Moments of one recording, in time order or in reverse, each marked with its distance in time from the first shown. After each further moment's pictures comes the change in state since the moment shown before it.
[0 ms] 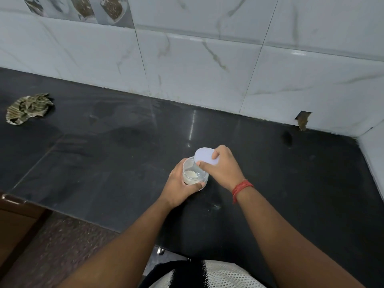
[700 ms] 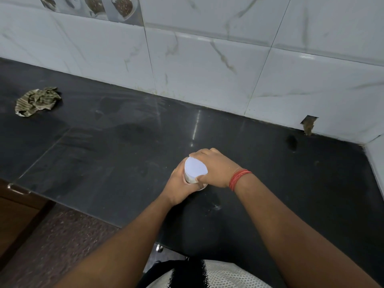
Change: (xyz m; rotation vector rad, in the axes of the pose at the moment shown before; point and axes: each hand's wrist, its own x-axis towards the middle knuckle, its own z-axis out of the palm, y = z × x) left_hand 0.000 0.000 0.002 -0.143 -0.008 -0.053; right_hand 0.014 -0.025 -0.001 -0.672 -0.489 -0.407
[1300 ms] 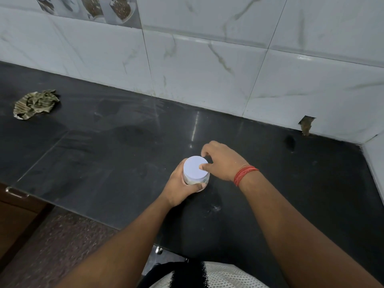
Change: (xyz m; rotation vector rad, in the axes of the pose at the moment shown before) left_hand 0.000 -0.002 -0.001 -0.014 -0.042 -0.020; right_hand -0.007 0.003 -0.027 0.030 0.082 0.134
